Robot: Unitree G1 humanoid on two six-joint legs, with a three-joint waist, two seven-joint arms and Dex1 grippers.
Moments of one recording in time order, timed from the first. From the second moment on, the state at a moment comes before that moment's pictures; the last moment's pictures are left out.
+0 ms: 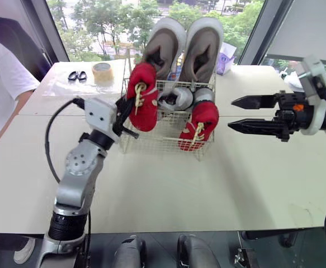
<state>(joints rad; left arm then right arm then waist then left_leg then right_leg) -0.36 0.30 0.01 -0.33 -0.19 0.11 -0.29 -0.71 -1.06 -0.22 -0.19 0.87 1.02 1.11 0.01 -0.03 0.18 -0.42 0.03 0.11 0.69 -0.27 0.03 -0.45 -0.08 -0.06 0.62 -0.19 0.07</state>
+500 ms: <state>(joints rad) -0.24 0.35 0.03 -0.35 -0.16 0.13 -0.33 -0.69 -1.04 -0.22 -0.19 0.87 0.99 1.09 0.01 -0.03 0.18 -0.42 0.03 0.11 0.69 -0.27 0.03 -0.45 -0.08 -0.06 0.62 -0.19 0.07</state>
